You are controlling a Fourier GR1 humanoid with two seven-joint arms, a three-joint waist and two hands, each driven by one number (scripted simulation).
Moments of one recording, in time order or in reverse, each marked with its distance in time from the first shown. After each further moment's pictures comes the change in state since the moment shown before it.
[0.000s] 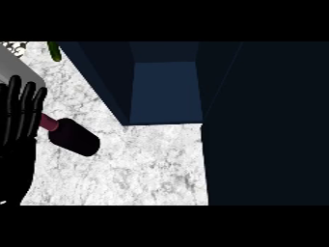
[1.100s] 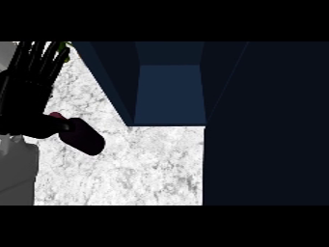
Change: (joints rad) left arm -0.381 0.103 0.204 0.413 0.446 -0.081 0.241; right arm 0.189 -0.080 0.018 -0.223 -0.311 0.234 0.235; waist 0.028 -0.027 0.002
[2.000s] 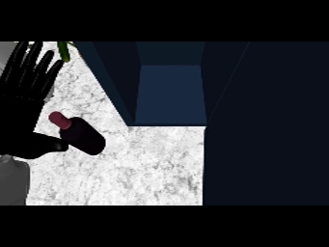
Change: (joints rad) left arm 0.103 0.011 -0.027 -0.124 0.006 0.033 0.049; right arm -0.058 0.011 -0.088 -0.041 -0.060 0.034 0.138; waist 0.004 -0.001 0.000
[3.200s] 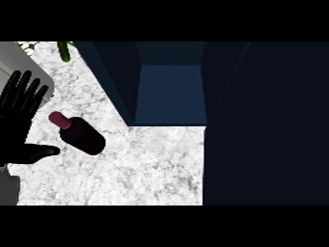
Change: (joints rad) left arm 0.139 0.059 0.089 0.199 -0.060 -0.127 -0.181; right arm -0.099 0.040 0.010 -0.002 0.022 -0.031 0.088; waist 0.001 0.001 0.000
